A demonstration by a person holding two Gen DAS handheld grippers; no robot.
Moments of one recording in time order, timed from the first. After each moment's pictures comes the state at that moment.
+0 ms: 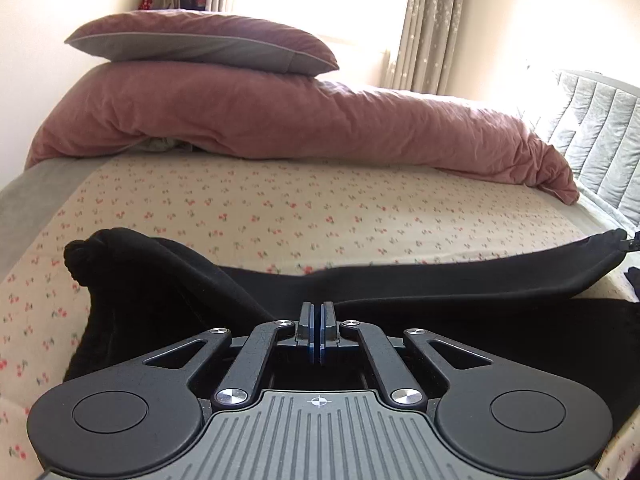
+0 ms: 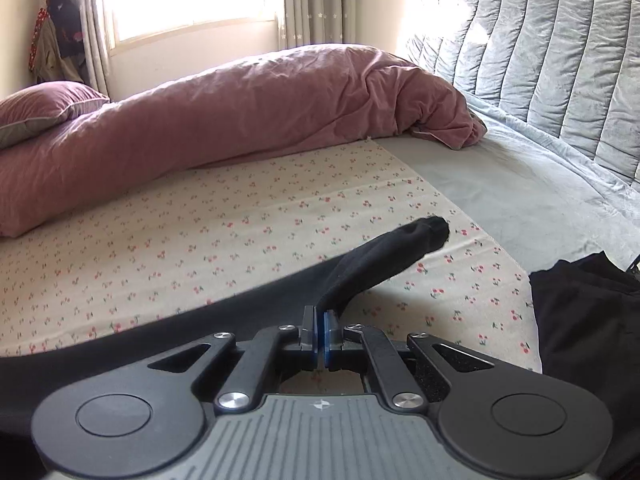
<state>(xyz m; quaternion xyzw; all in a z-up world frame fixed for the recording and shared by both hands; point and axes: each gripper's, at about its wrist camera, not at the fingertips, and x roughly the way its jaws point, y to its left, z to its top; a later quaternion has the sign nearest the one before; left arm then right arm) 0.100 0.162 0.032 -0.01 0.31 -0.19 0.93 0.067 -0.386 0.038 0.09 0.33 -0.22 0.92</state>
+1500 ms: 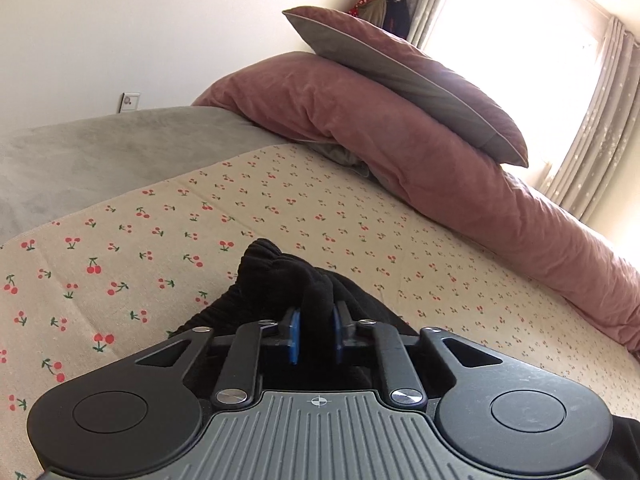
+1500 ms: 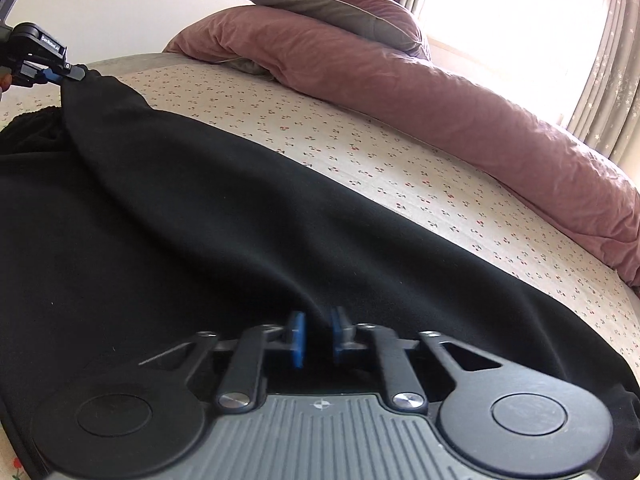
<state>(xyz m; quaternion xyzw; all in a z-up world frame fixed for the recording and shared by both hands) 0.127 0.247 0.007 -0.20 0.26 0.04 0.94 0.059 -0.187 -0.030 -0.18 0.28 0.12 0.93</state>
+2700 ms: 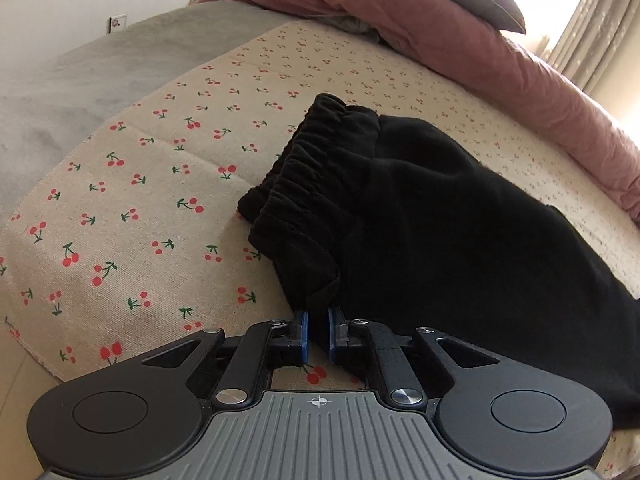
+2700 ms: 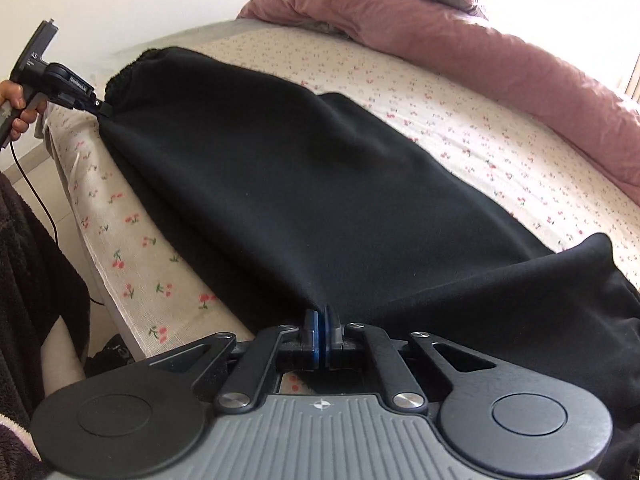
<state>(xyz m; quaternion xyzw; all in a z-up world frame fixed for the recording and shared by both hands) 0.044 0.291 -0.015 -0.13 0.44 -0.01 0.89 -0.039 -0.199 -0.013 -0.16 0.41 0.22 0.87</state>
